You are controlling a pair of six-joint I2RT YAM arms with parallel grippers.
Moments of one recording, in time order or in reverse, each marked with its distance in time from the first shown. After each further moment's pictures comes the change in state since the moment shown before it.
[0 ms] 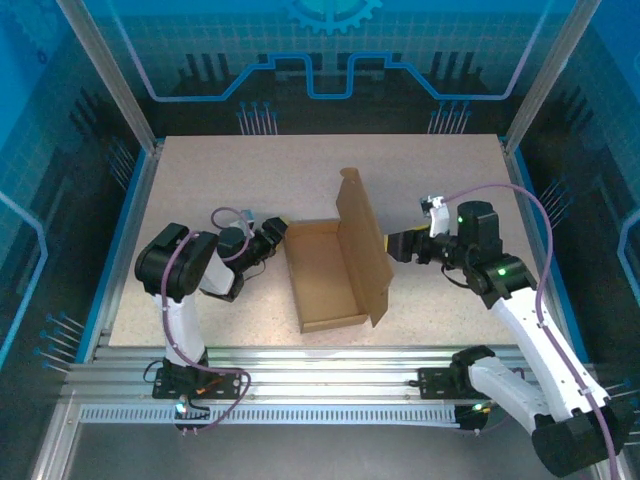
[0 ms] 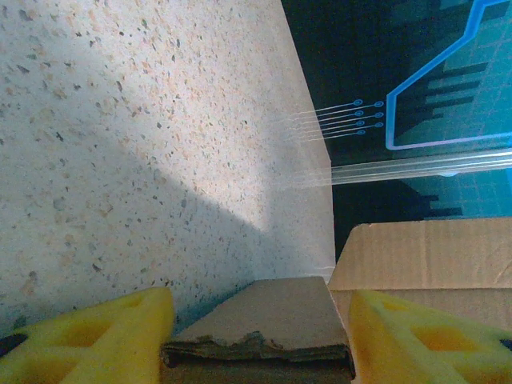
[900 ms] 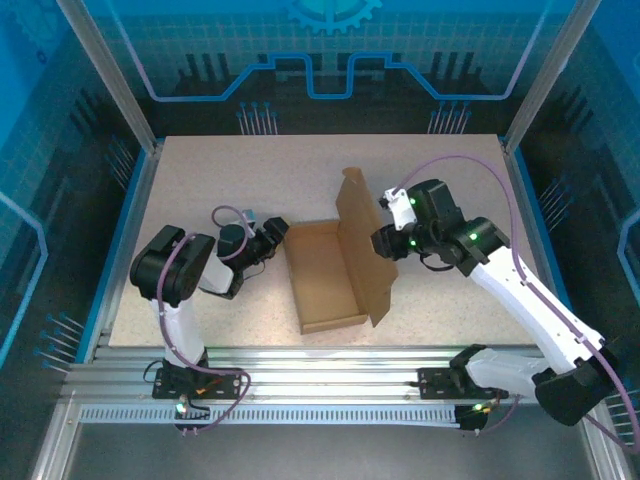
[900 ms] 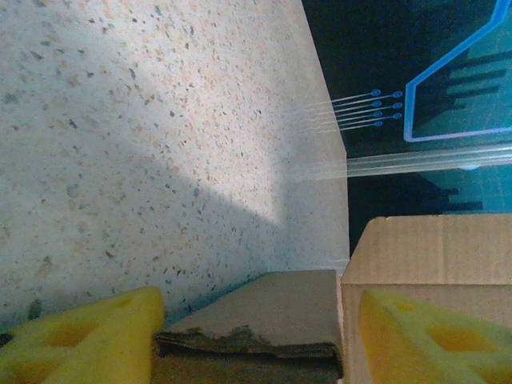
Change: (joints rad) left arm -0.001 -0.047 0.017 -0.121 0.015 0.039; right arm 0.276 0.277 0.329 -0.326 0.306 -0.143
